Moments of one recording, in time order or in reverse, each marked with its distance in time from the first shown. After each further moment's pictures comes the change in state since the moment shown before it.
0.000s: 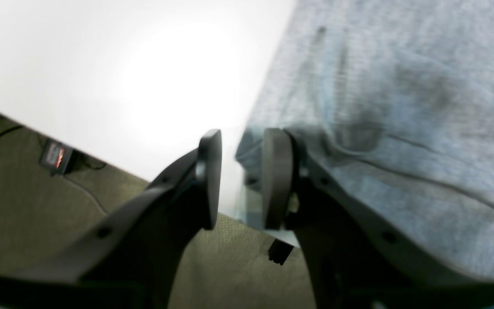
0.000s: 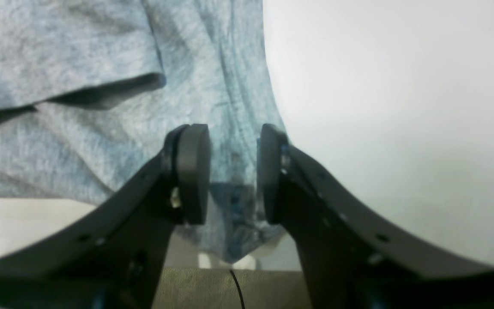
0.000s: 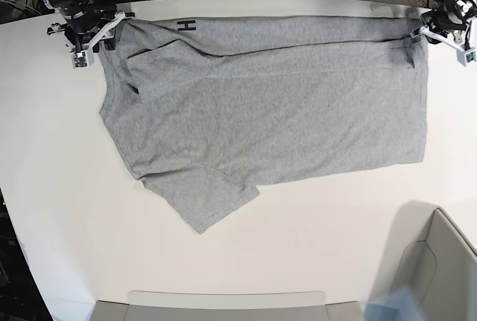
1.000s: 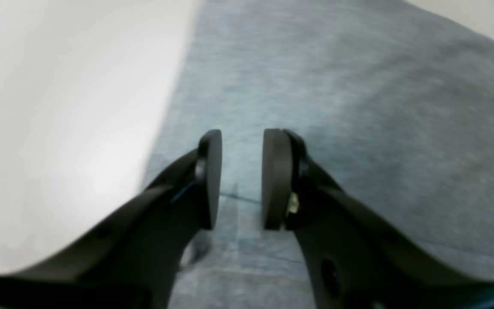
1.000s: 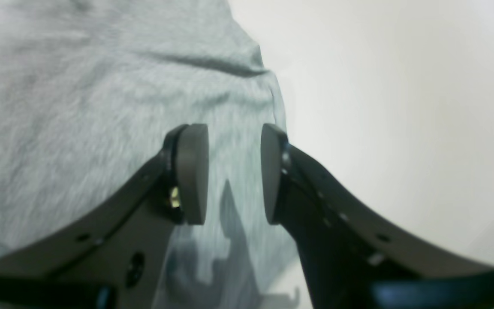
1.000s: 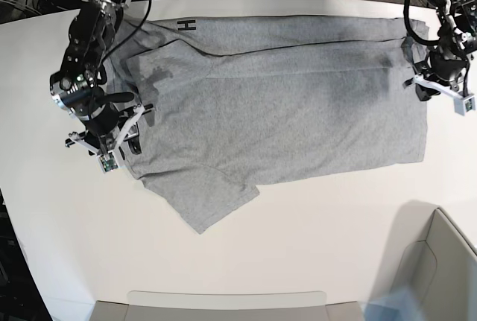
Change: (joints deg) left arm -15.5 4.3 2.8 9.1 -0.4 0.0 4.5; right arm 33.6 -0.2 -11.4 -12.5 -9.1 9.0 -0.2
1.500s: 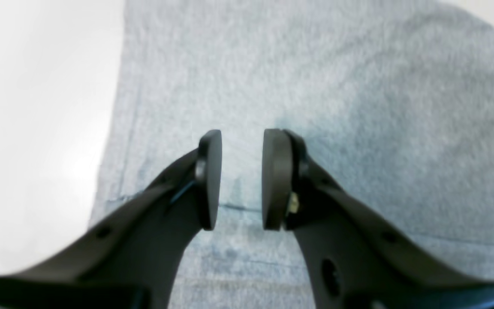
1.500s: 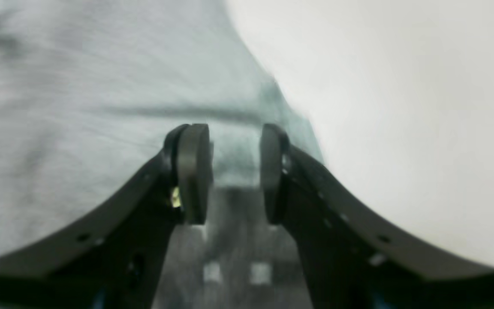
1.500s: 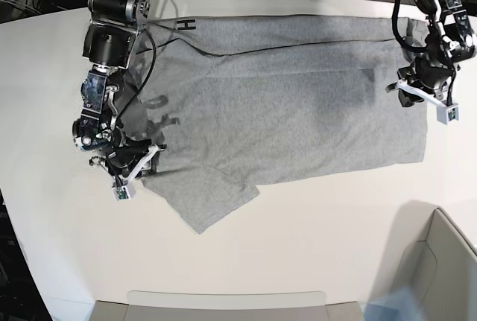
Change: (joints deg) left arm -1.7 0.0 4.5 -0.1 0.4 0.0 0.6; right arm 15.4 0.4 -0.6 -35.9 -3.1 -8.1 9.4
